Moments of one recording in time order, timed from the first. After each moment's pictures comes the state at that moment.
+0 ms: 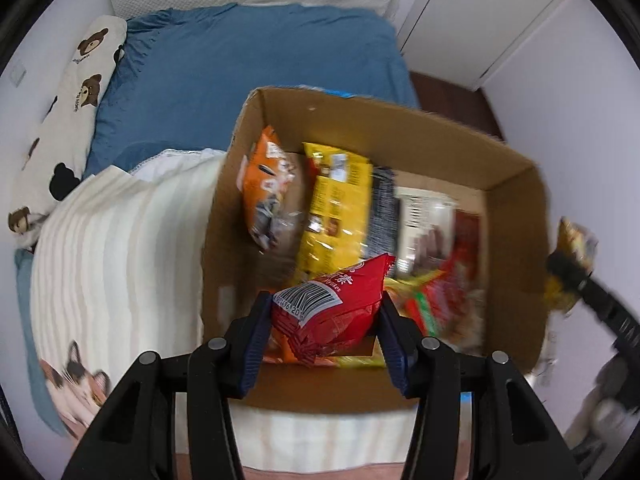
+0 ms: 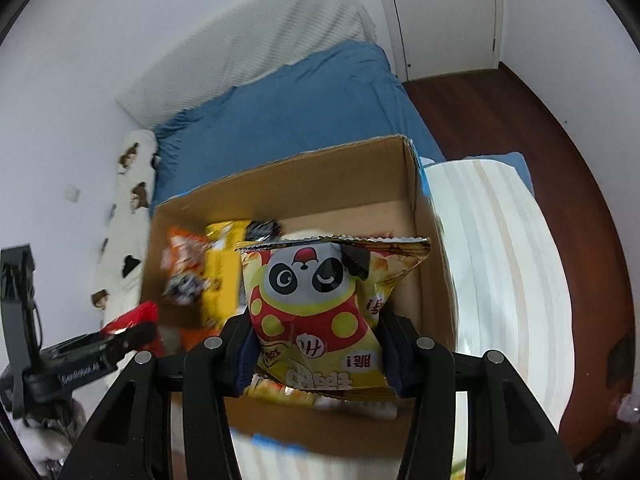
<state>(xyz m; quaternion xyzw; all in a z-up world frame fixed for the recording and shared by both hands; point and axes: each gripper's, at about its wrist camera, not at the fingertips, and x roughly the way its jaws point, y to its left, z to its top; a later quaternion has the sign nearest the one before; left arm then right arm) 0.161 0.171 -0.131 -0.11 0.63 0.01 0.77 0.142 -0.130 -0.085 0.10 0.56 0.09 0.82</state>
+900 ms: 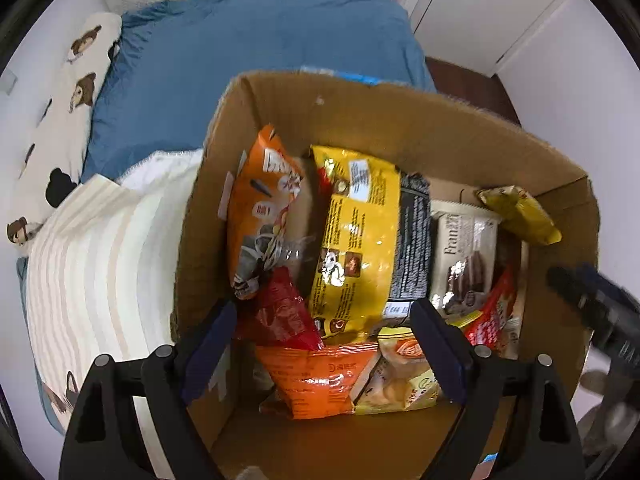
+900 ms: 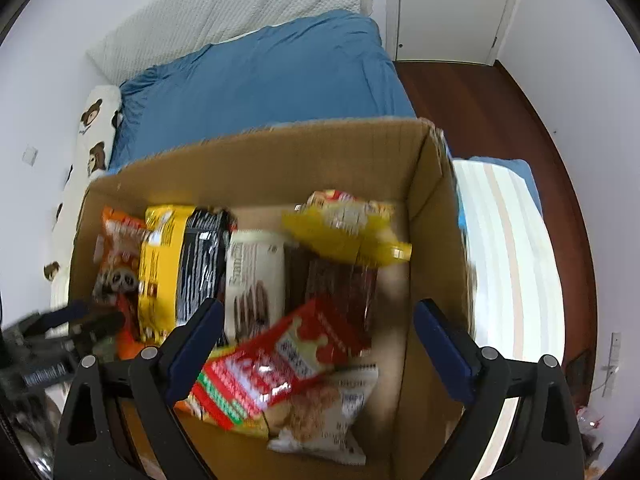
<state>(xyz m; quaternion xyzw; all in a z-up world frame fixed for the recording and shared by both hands) 0.198 0.168 -0.172 -0.10 0.64 0.02 0.76 0.179 -0.113 -0.139 0.01 0.60 0.06 0.79</state>
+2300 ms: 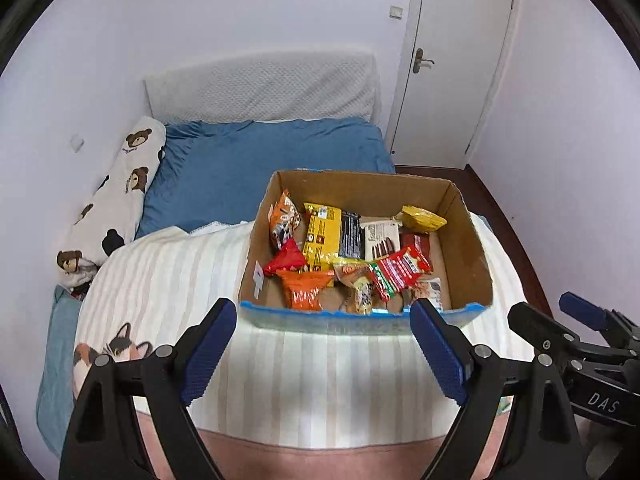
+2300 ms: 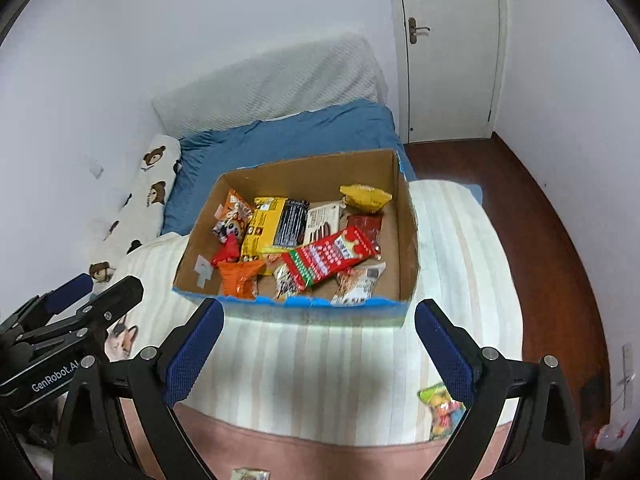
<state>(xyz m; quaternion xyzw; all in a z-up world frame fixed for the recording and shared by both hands) -0.035 0.114 -0.004 -0.06 0.44 0.05 0.90 -0.077 -0.125 0.008 0.03 0.46 0.11 0.88</state>
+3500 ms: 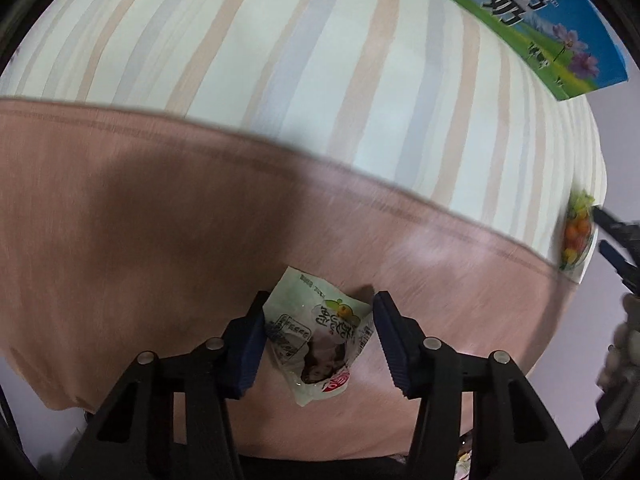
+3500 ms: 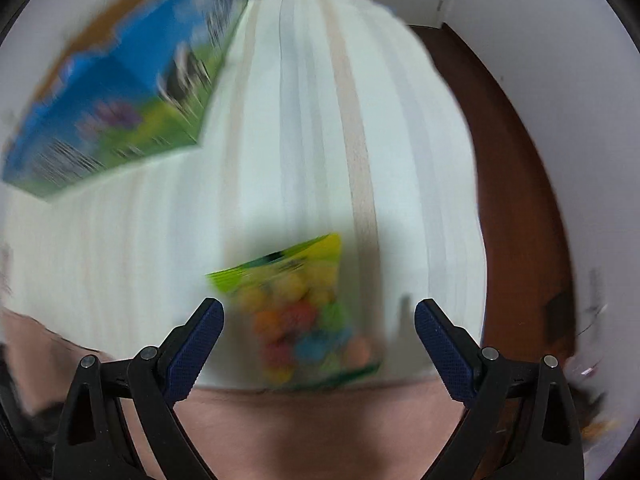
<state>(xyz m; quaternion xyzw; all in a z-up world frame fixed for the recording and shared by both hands) -0.133 0.071 -0.277 -0.23 0.69 0.04 0.68 -0.070 -0.271 -0.226 -0.02 0.64 0.01 0.77</state>
